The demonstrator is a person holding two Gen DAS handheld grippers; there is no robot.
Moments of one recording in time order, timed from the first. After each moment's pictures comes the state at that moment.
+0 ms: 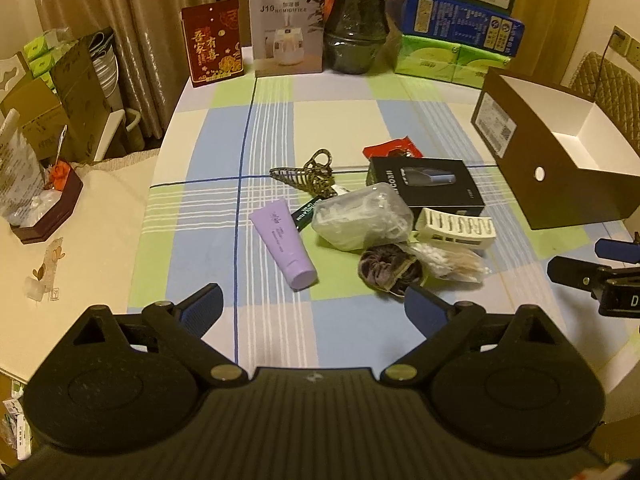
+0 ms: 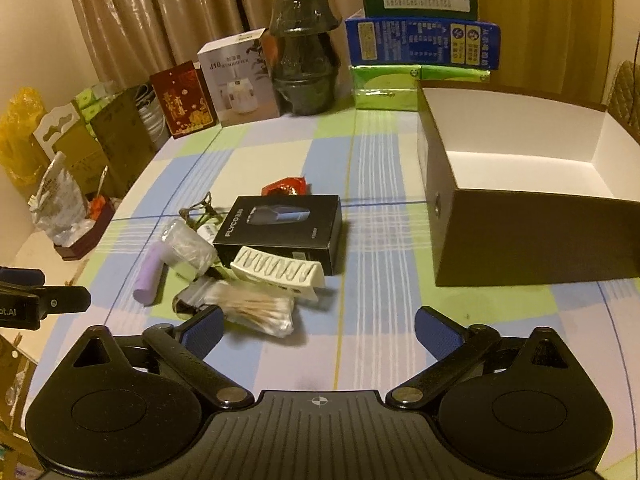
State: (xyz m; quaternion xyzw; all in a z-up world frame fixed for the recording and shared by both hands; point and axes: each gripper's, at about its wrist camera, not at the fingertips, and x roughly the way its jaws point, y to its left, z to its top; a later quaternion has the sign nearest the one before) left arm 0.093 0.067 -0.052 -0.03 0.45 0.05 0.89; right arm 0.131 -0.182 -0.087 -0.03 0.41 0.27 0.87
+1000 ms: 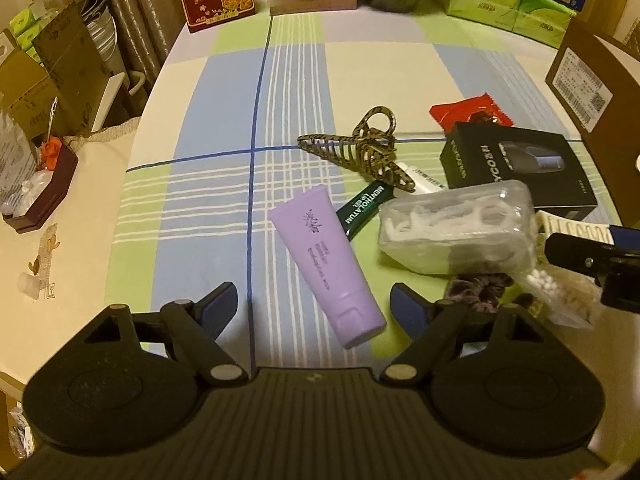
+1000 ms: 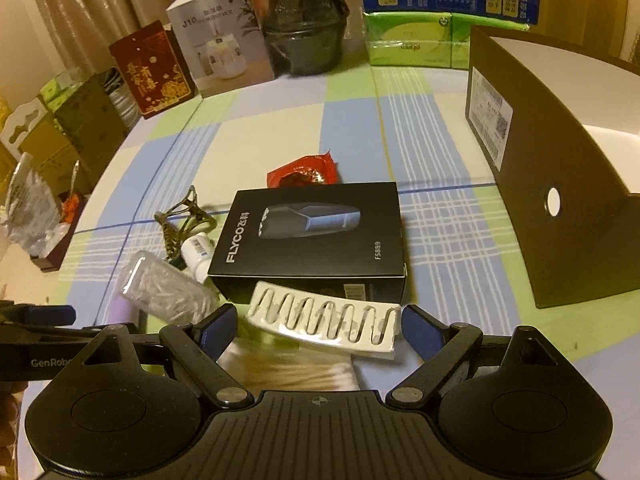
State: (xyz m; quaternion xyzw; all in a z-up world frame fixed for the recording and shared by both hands) left arm 0.188 0.104 -0.136 -0.01 0.52 0.07 0.85; right arm 0.193 -0.094 -0.145 -0.01 0.46 0.22 0.86
